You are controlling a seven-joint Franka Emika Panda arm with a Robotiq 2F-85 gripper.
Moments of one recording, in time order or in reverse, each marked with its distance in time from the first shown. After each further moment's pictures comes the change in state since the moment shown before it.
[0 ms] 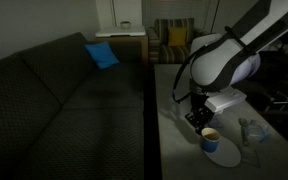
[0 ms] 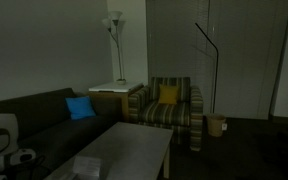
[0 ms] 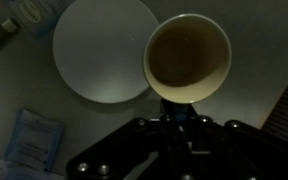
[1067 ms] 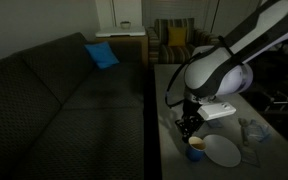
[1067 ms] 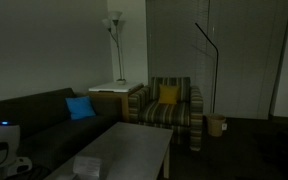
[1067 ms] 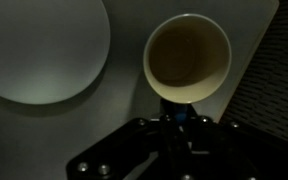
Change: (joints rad) arm -0.056 0.120 0.117 0.112 0.091 0.035 -0.132
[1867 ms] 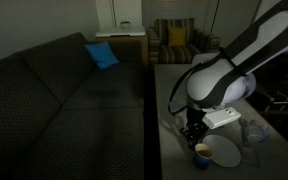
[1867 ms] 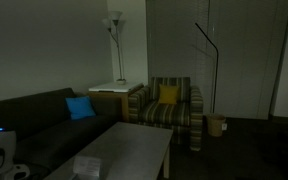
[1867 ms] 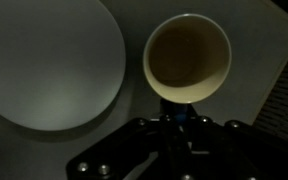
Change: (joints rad) arm 0.036 0.002 -0.052 -0.036 -0.004 0.000 0.005
